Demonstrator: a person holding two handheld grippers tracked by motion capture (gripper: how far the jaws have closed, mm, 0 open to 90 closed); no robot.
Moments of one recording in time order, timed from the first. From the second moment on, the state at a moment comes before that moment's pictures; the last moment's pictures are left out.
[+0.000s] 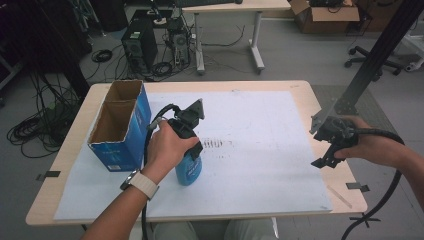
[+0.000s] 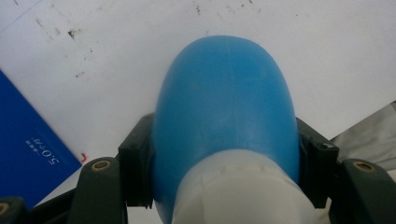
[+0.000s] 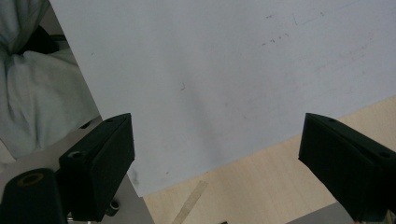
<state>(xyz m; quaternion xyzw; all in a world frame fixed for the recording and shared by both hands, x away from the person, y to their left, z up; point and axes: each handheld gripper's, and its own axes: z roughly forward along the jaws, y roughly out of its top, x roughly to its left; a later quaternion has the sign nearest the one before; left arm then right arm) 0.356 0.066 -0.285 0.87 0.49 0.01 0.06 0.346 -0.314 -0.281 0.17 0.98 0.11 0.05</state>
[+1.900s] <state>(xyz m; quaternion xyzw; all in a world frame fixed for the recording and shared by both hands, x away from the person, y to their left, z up) 0.394 0.192 -0.067 0.77 0.64 0.06 0.08 0.348 -0.305 -0.273 0.16 0.98 0.11 0.05</state>
